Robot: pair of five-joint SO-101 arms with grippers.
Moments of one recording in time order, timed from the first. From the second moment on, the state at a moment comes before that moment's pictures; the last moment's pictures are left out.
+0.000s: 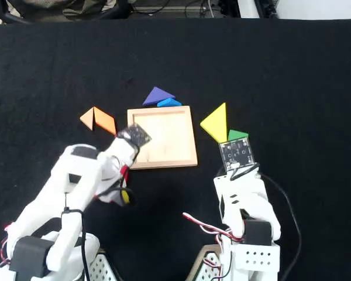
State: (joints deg) left arm 6.1 -20.8 57.4 55.6 -36.4; right arm 3.3 -103.8 96.7 59.1 20.1
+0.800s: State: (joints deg) left arm 17.9 -10.7 27.2 49.4 25.2; right arm 3.3 -103.8 96.7 59.1 20.1
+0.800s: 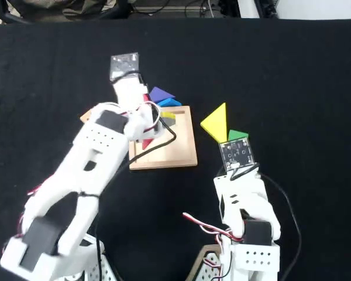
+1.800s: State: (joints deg) left arm 12.0 8.6 19.0 55.2 26.2; right arm 3.3 -103.8 96.7 59.1 20.1
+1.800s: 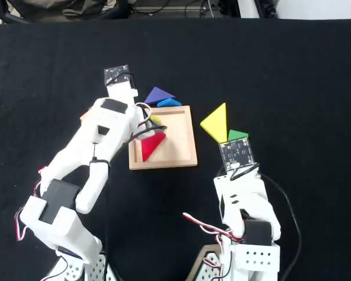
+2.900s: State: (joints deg) left arm 25.1 25.8 3.4 48.8 18.9; right arm 3.3 -103.8 96.7 59.1 20.1
